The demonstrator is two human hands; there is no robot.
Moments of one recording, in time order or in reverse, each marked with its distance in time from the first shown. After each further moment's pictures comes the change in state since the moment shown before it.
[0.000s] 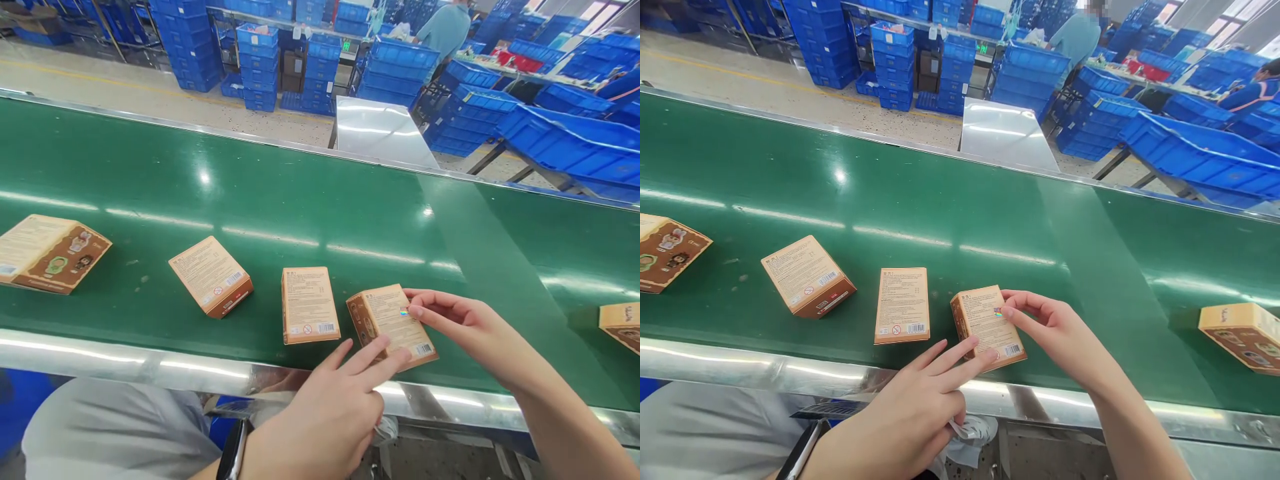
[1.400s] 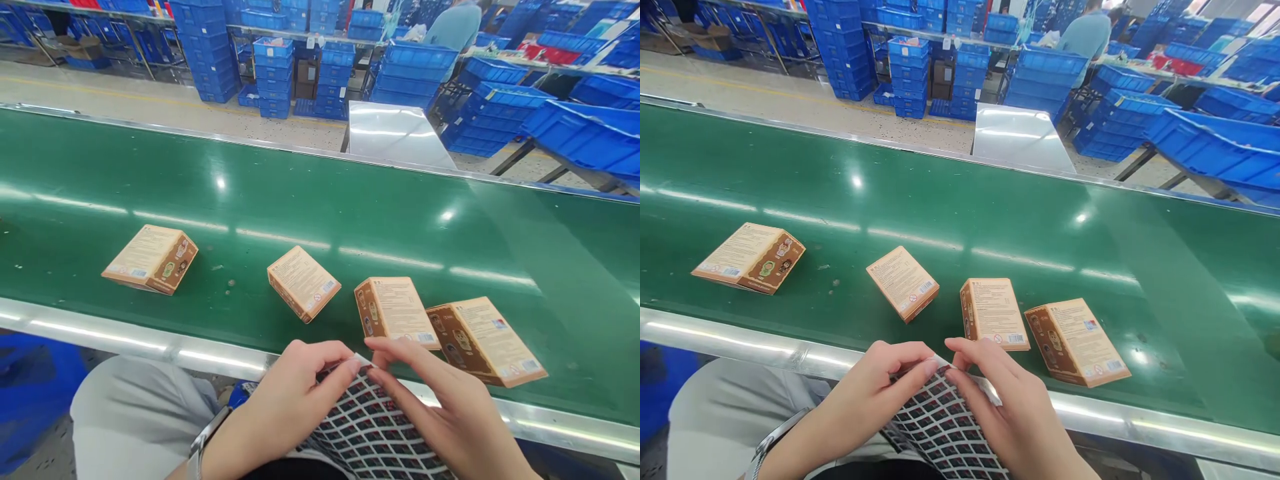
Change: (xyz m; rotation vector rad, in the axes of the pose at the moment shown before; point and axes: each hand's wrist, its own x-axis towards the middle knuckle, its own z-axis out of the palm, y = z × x) left_hand -0.073 -0.027 -0.060 -0.786 0.221 -0.597; right_hand -0.051 -0.029 0.122 -0.361 0.022 -0.746
